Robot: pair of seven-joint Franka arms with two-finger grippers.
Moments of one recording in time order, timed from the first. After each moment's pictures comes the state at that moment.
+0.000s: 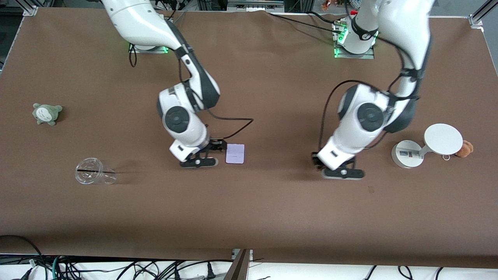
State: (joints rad) left arm -0.30 0.45 0.01 -1.73 -0.04 2.29 -0.20; right arm 0.67 0.72 -0.12 -1.52 0.20 2.27 0.42
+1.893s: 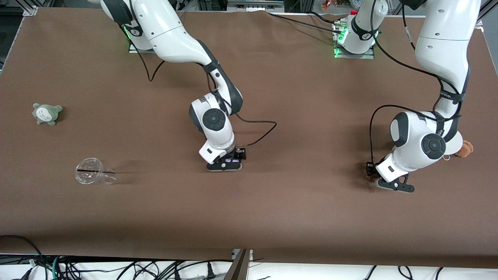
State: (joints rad) left arm -0.01 0.65 0.00 -1.74 -0.04 2.43 0.20; right arm 0.75 0.92 -0.20 -1.35 0.14 2.39 0.49
